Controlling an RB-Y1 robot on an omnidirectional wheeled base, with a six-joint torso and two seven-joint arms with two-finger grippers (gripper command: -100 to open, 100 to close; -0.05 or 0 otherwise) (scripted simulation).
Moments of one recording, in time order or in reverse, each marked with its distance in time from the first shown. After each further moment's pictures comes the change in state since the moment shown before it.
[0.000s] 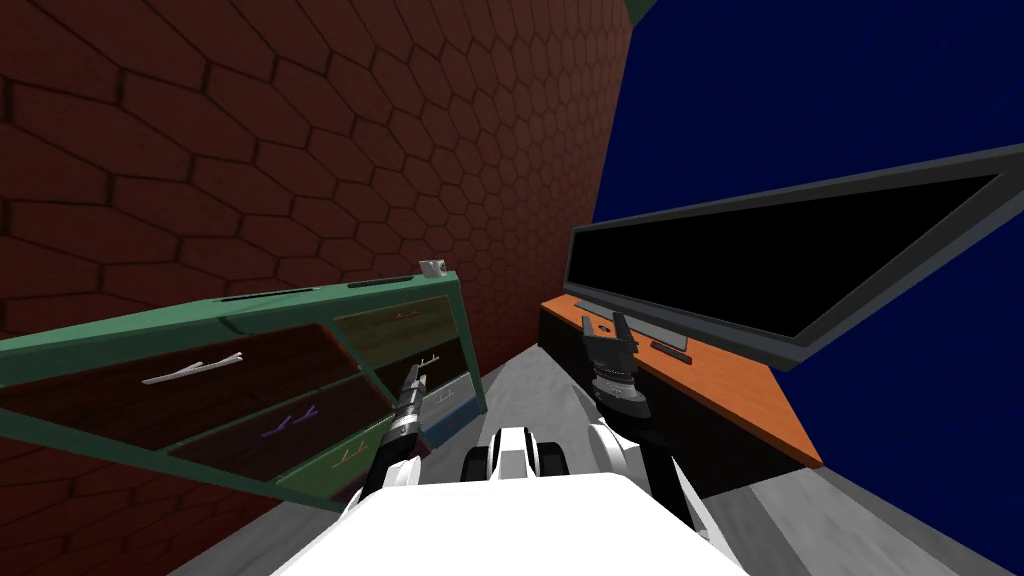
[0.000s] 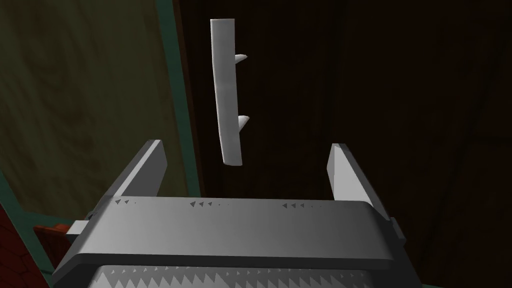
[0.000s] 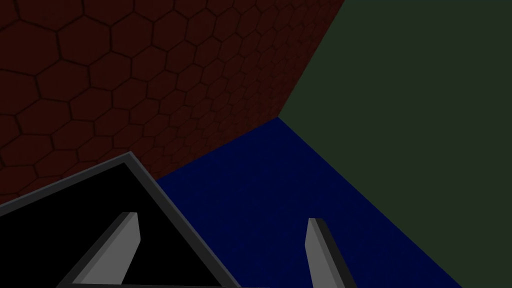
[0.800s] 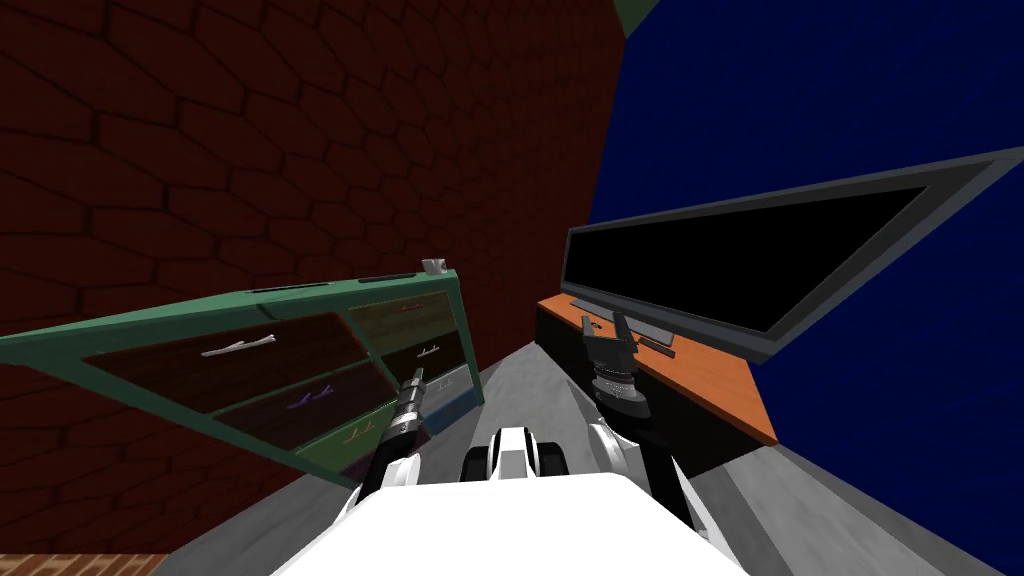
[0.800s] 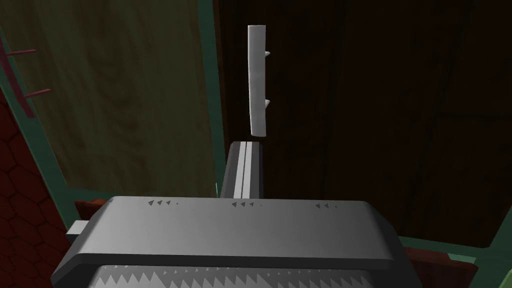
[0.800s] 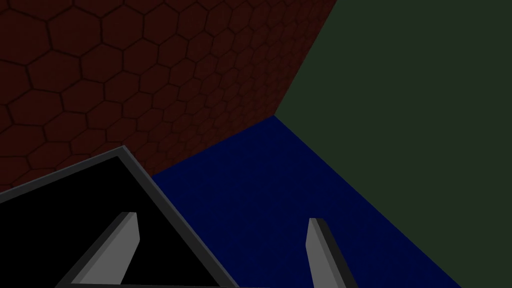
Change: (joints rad) left arm 0.007 0.004 -0.004 -0.037 0.000 0.031 0.000; right arm 0.000 0.000 0.000 0.000 0.000 0.000 0.000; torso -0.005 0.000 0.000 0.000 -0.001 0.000
